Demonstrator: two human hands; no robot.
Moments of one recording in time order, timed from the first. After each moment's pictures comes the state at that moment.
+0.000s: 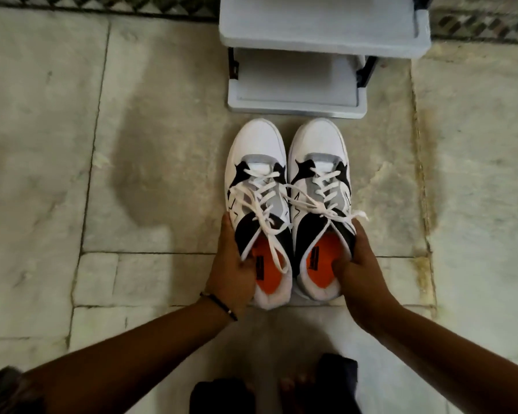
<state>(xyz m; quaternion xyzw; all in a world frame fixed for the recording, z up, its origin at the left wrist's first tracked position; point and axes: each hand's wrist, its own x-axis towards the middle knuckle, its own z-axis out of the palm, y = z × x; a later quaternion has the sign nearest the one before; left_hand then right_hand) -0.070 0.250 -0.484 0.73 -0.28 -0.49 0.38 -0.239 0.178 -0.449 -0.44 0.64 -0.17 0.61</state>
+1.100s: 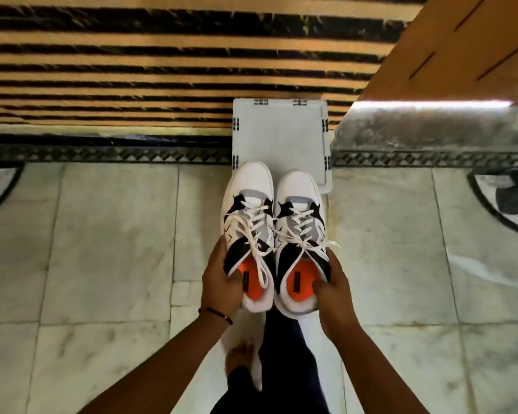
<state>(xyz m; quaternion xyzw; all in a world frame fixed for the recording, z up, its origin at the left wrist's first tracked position) -0.039 0.183 -0.043 0.78 -0.21 -0.43 0.40 -0.211 0.123 -0.027 -0.36 0.67 -0.21 0.61</state>
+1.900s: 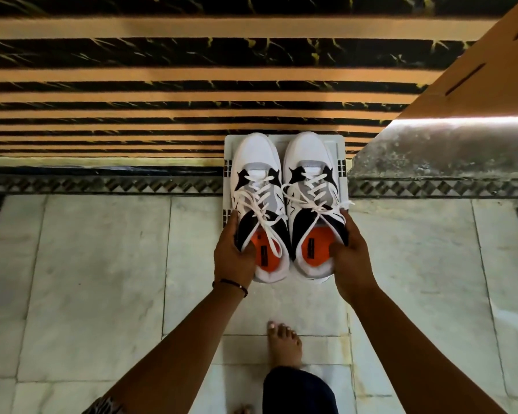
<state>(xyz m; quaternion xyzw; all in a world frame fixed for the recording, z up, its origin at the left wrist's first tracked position) 0.004 -0.025 -0.133 0.80 -0.22 -0.39 0.40 -0.162 -0.098 -0.121 -0.37 0.62 -0.26 0.64</state>
